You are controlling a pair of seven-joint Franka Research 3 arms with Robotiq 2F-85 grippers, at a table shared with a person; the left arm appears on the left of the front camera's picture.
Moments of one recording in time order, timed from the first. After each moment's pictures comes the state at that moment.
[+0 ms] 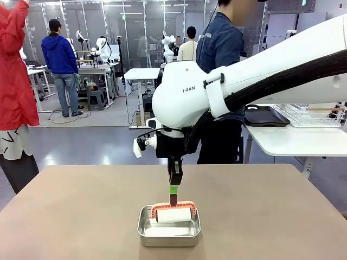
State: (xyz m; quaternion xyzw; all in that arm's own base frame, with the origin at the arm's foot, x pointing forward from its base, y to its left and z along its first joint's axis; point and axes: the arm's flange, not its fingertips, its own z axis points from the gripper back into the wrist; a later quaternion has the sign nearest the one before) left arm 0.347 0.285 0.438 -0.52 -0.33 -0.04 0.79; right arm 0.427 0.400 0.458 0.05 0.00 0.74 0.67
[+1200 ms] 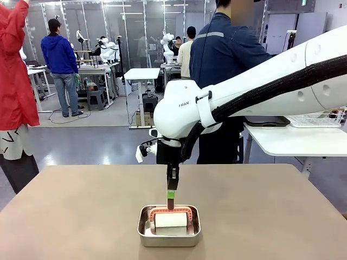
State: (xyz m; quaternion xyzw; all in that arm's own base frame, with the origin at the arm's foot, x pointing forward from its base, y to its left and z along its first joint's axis) left arm 0.347 0.285 0.438 -0.52 -0.33 -0.04 0.79; right arm 0.474 0.401 0.409 0.07 0.00 0.71 0.70
